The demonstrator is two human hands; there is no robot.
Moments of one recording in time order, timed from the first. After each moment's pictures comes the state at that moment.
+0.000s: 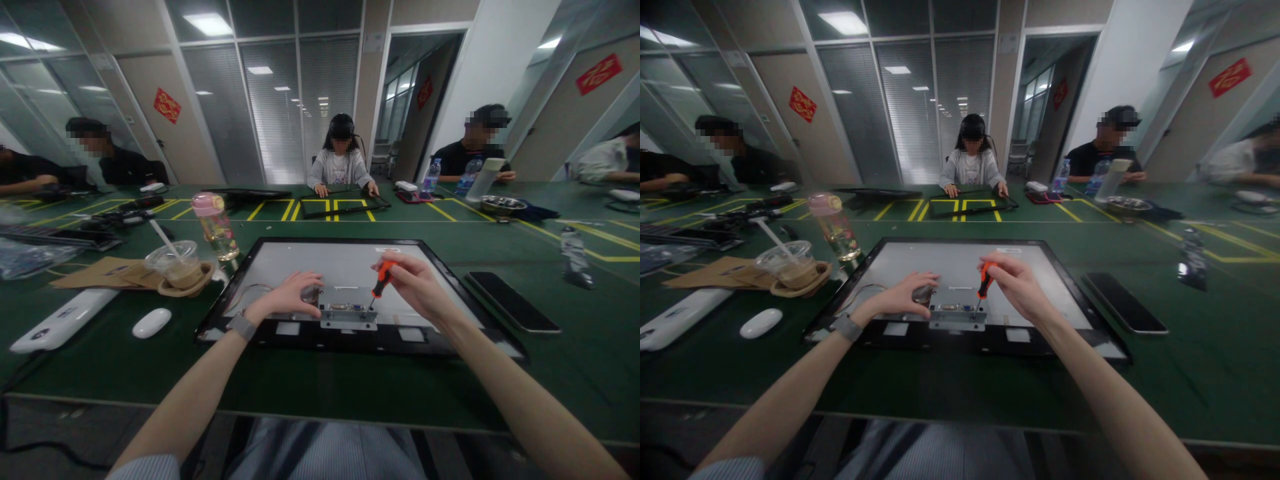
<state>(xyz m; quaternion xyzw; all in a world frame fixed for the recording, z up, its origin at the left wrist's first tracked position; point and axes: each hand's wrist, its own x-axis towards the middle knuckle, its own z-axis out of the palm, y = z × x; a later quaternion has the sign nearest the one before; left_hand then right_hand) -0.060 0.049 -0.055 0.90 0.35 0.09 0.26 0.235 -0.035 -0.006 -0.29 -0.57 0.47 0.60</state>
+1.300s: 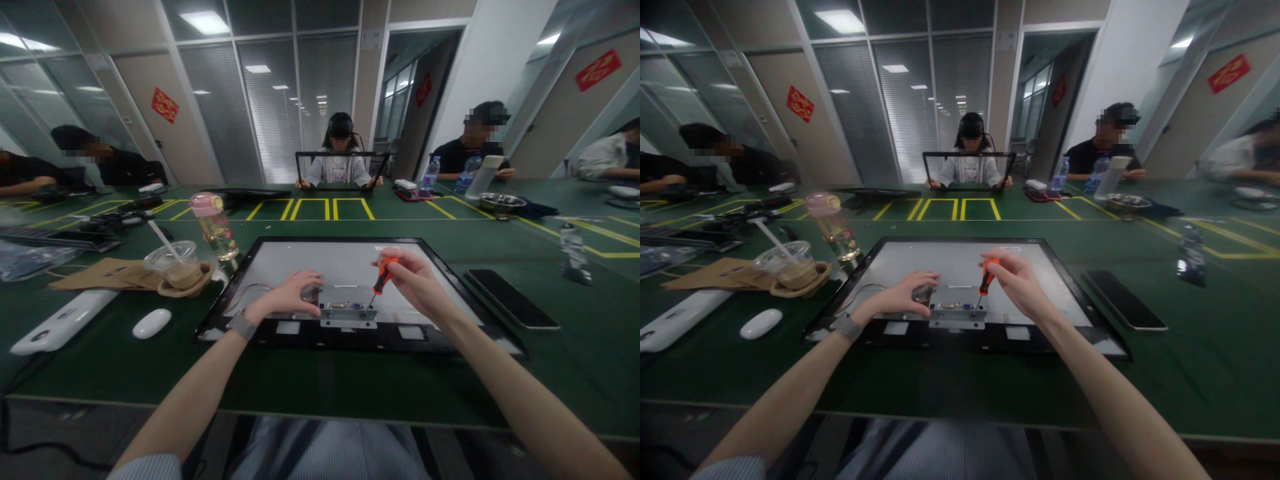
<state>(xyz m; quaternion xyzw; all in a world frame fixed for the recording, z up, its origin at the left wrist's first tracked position) -0.061 0.049 -0.054 0.89 0.35 0.09 0.27 0.237 -0.032 -0.010 -0.30 -0.58 0.45 0.61</state>
